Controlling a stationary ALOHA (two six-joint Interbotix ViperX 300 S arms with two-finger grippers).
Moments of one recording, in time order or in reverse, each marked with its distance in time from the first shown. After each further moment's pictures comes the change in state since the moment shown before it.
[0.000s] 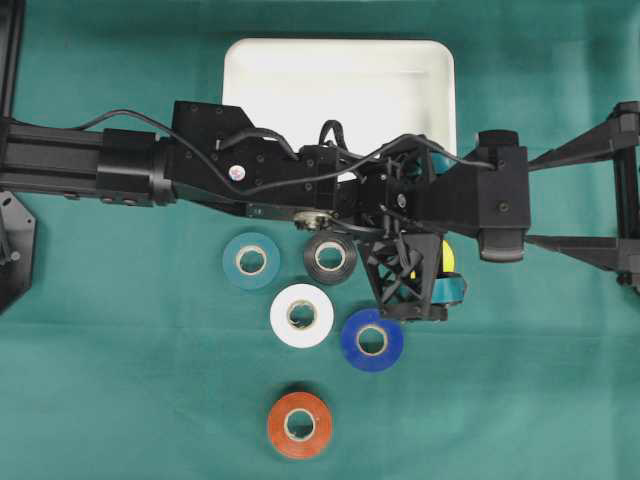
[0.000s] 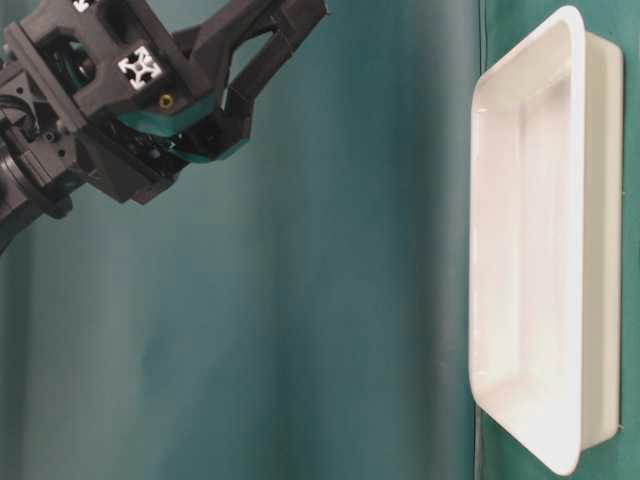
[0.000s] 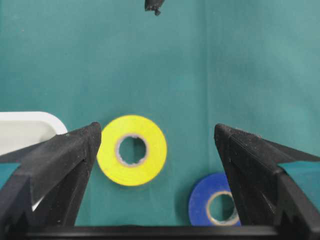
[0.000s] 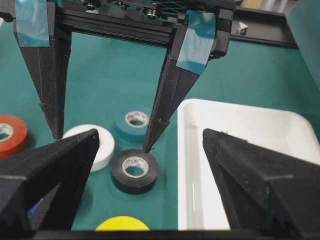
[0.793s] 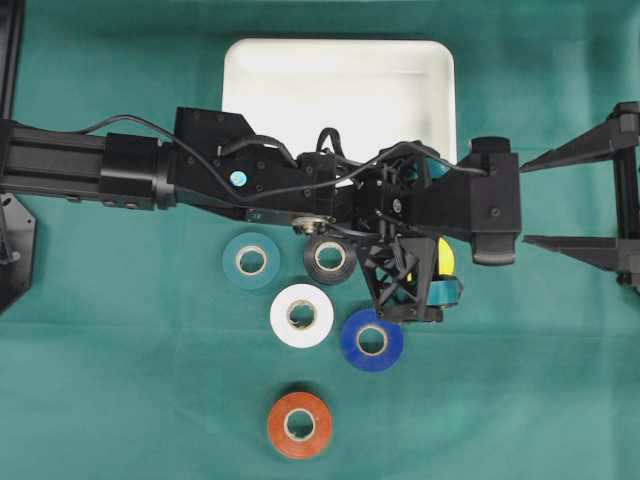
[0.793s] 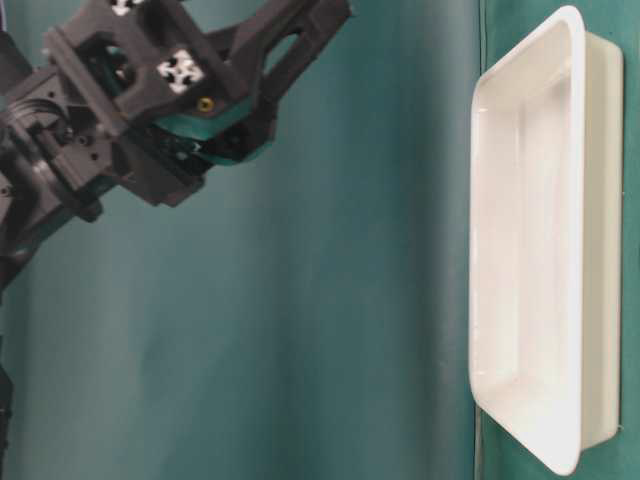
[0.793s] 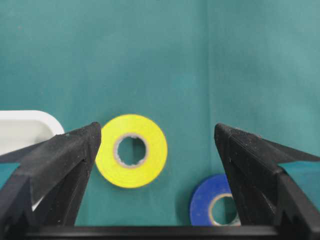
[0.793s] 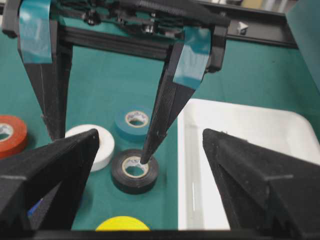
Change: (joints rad) left arm 0.000 0.000 0.054 0.000 -0.060 0.000; right arm 0.000 0.000 0.000 0.002 0.002 0.002
